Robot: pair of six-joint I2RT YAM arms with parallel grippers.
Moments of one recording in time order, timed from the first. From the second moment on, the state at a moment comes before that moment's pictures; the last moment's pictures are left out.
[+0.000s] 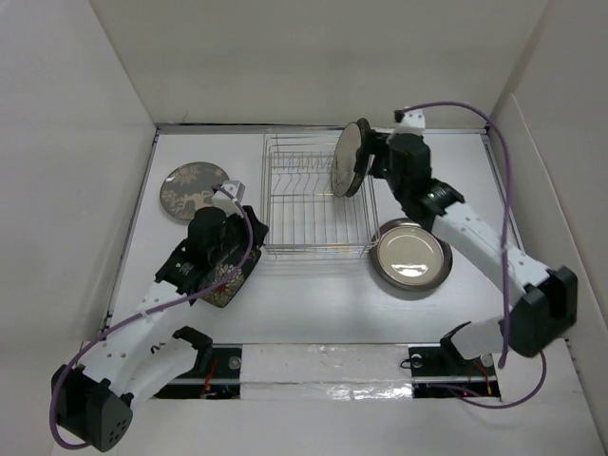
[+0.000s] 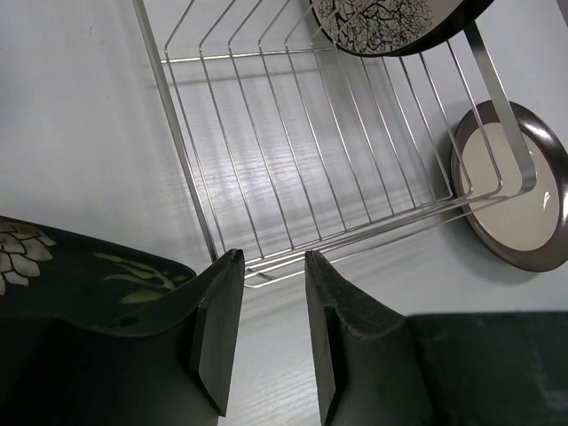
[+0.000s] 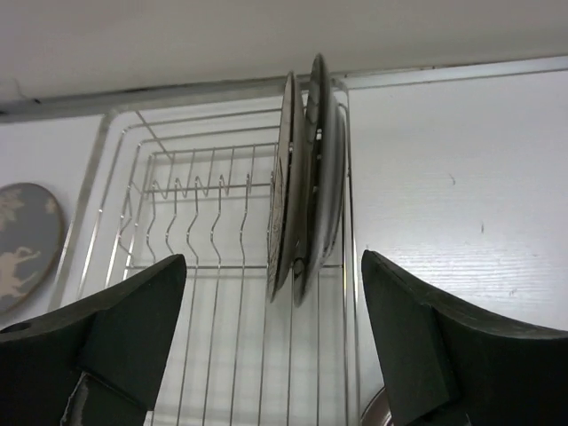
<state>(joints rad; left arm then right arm) -0.46 0.86 0.66 -0.21 0.03 -0.38 0.55 1.46 1.32 -0.14 0.44 0.33</state>
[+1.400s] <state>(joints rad) -0.55 0.59 0.66 -0.21 0.01 -0.38 -0.05 1.18 0.69 -0.37 0.12 0.70</state>
